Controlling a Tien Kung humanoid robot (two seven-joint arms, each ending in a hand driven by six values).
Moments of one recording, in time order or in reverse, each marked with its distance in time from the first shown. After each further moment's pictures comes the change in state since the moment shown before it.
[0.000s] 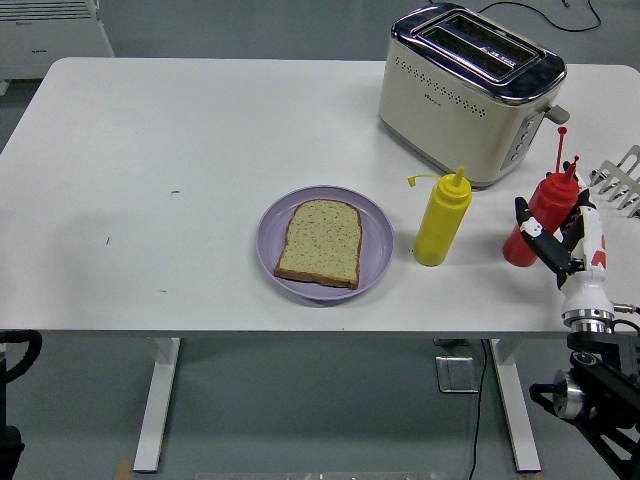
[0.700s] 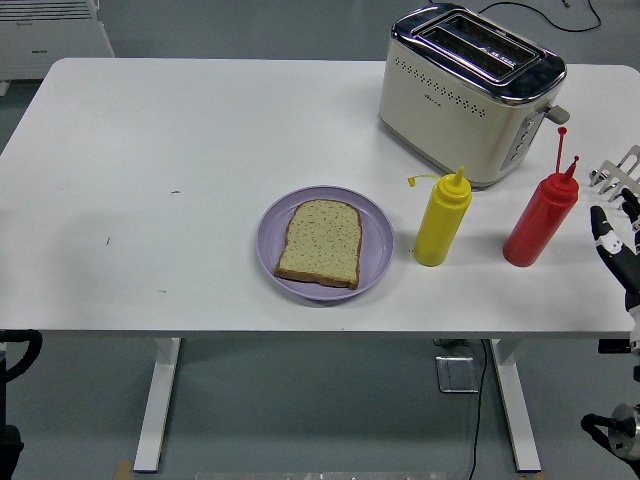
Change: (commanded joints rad) left arm -0.004 0.007 0.004 -0.001 -0.001 0.001 0.000; right arm -0.279 -0.048 0.318 0.293 0.049 0.110 -0.013
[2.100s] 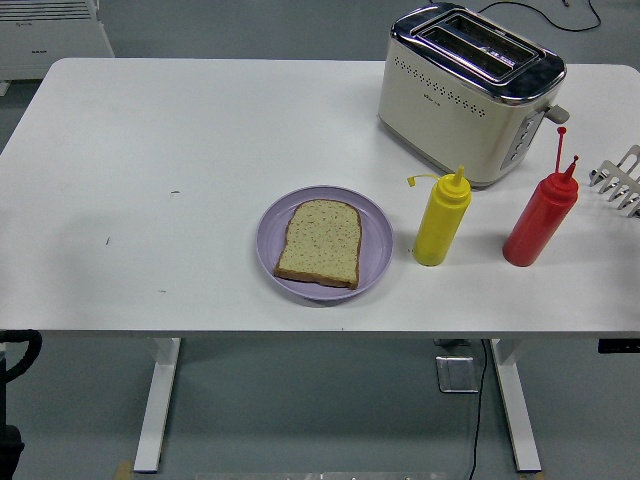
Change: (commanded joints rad) left arm -0.001 -0.006 -0.005 0.002 0.001 -0.001 0.001; right arm 0.222 0.084 0.353 -0.268 0.351 0.424 -0.370
